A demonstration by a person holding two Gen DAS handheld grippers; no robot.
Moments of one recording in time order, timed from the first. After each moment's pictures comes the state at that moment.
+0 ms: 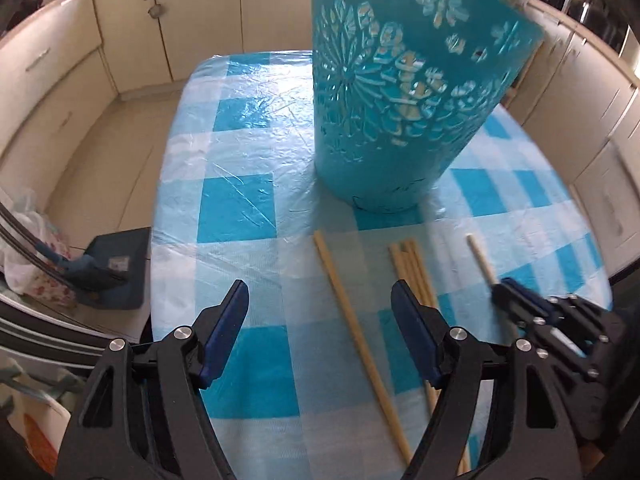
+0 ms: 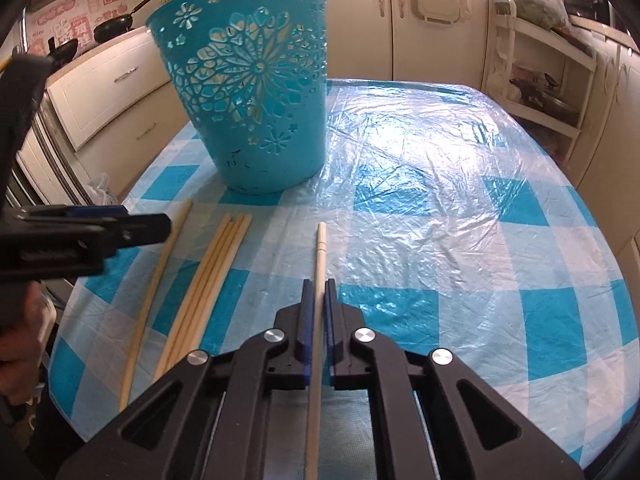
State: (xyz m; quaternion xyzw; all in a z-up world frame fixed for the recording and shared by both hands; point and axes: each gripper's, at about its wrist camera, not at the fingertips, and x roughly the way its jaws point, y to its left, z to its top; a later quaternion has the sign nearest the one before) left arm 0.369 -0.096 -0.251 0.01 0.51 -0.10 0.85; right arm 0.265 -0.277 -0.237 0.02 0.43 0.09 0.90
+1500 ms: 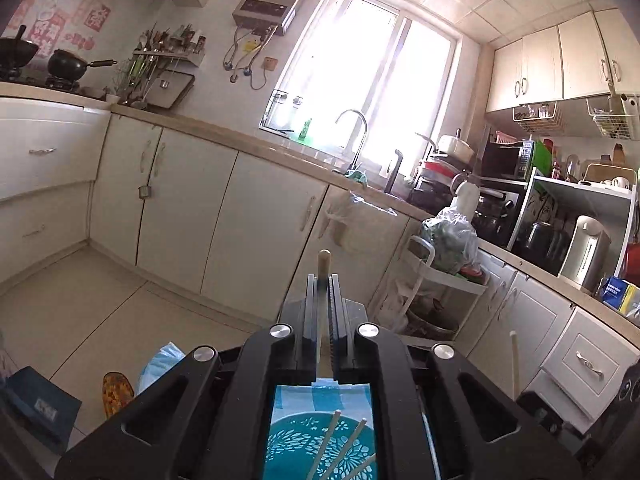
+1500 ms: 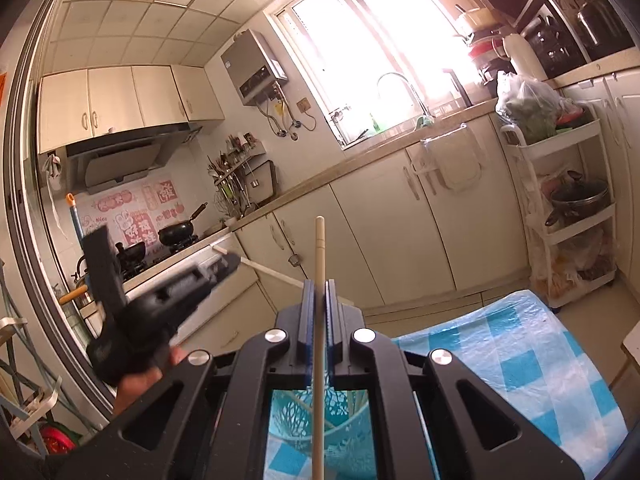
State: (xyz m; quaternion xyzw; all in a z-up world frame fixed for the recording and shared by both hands) left arm 0.444 -0.092 -0.043 -0.17 0.13 -0.14 0.97; right arm 0.324 -0.325 -0.053 0.21 0.12 0.17 0.96
